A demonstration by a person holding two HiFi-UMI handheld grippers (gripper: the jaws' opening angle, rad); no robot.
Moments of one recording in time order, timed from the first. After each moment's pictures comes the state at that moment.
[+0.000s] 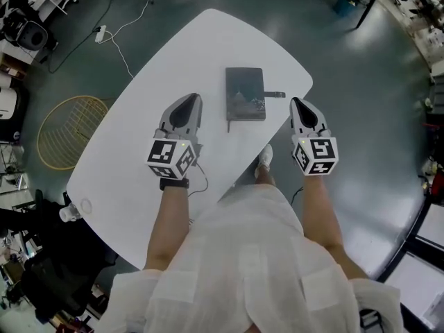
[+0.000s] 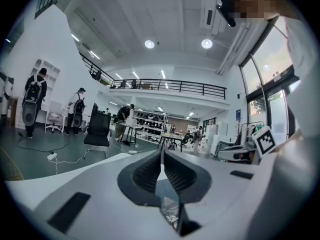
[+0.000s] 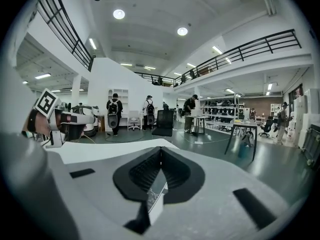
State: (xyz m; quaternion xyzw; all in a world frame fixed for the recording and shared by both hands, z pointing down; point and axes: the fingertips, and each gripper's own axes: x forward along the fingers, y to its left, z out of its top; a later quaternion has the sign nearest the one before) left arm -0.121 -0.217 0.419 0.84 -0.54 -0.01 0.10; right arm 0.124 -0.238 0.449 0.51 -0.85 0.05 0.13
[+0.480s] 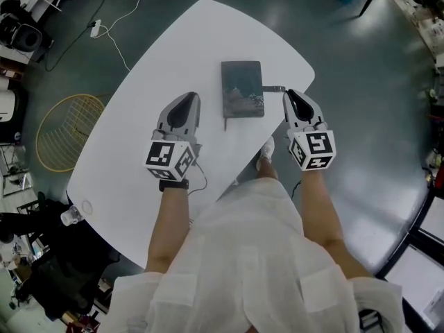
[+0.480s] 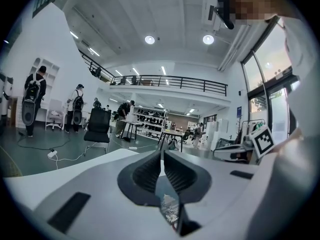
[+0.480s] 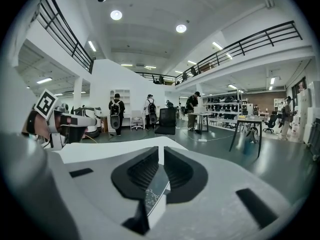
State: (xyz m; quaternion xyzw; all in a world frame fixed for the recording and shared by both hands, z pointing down) left arm -0.107 -0.237 0.443 0.83 -0.54 0.01 0.12; right arm 0.118 -0.264 0.476 0.49 -0.86 0.07 0.13
